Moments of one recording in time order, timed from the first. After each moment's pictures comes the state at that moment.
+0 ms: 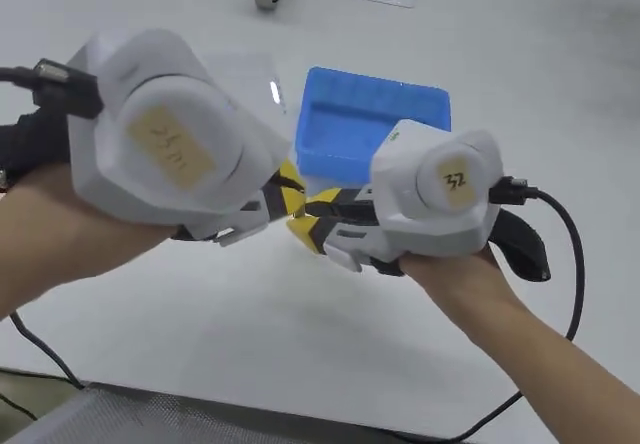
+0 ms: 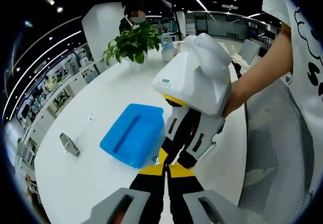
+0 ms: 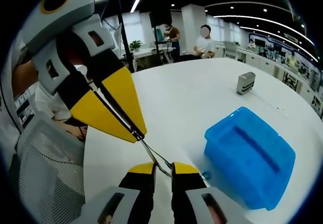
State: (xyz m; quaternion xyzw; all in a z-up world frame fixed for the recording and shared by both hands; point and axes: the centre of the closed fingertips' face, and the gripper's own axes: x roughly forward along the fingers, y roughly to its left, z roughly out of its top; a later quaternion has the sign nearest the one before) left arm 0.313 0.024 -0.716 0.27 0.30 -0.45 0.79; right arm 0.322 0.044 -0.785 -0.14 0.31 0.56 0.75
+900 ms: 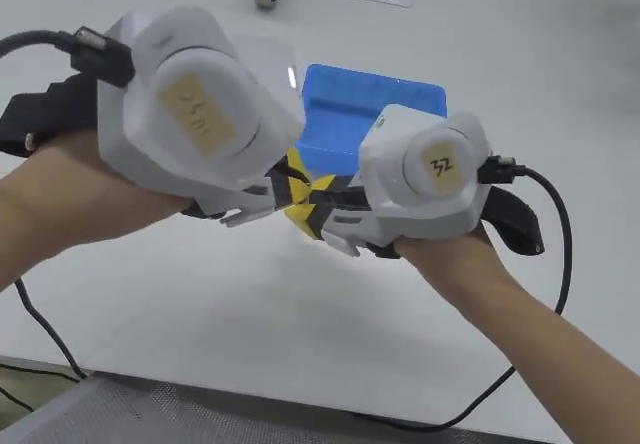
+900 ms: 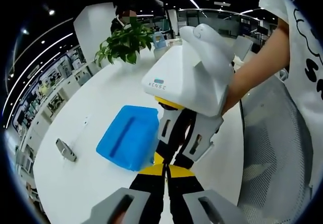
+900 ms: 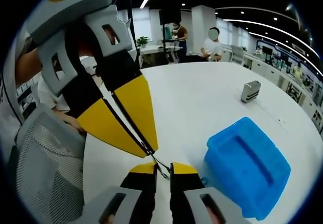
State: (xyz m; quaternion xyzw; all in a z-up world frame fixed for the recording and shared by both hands) left arm 0.313 0.017 -0.713 0.29 0.30 -0.48 0.77; right arm 0.320 0.049 -0.775 -0.18 0.29 0.58 0.74
